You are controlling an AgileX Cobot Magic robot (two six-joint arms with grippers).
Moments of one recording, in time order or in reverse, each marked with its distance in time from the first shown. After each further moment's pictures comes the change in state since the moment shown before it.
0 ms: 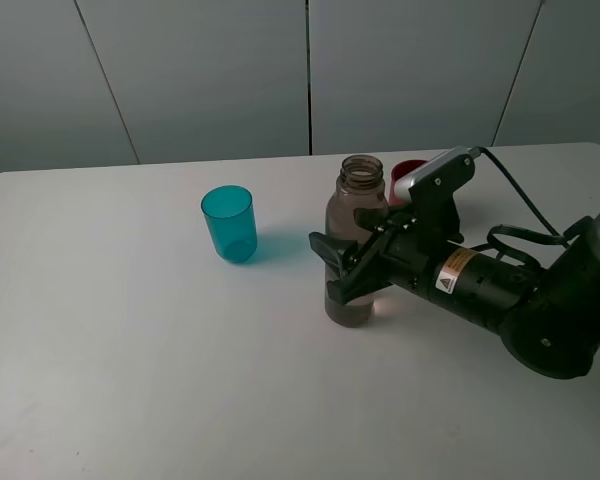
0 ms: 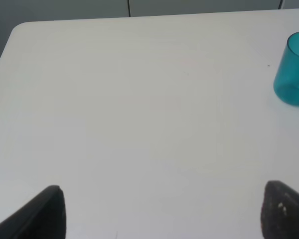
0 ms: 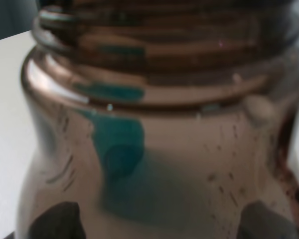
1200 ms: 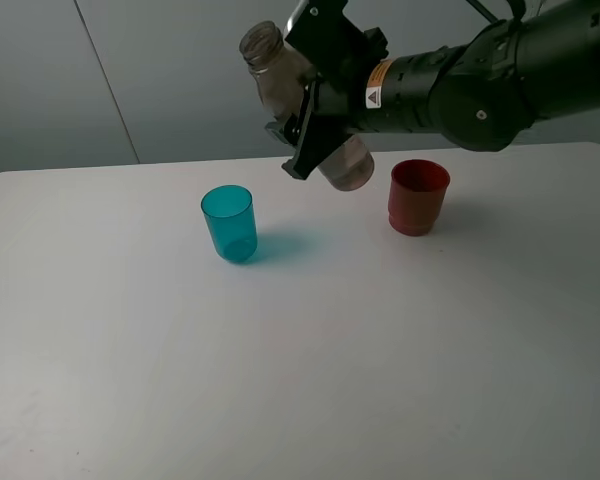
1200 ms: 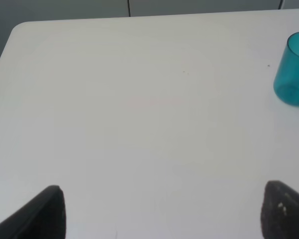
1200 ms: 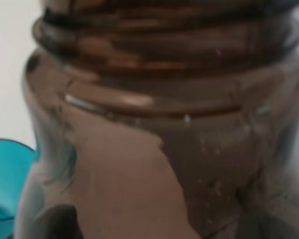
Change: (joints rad) left arm 0.000 0.000 0.000 0.000 0.000 -0.002; right arm 0.000 -0.183 -0.635 -0.229 0.961 -0.350
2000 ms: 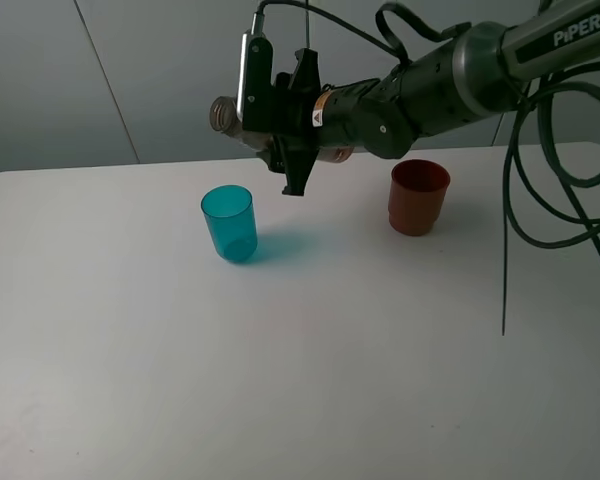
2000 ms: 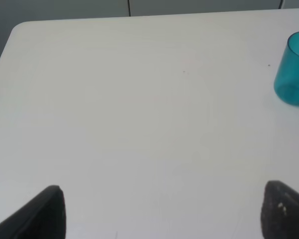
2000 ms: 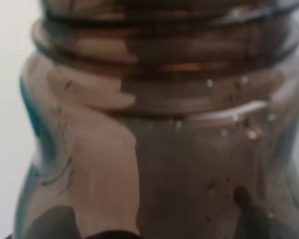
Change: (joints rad) left arm 0.000 0.000 0.000 0.000 0.000 0.000; right arm 0.000 0.297 -0.249 0.139 0.022 -0.631
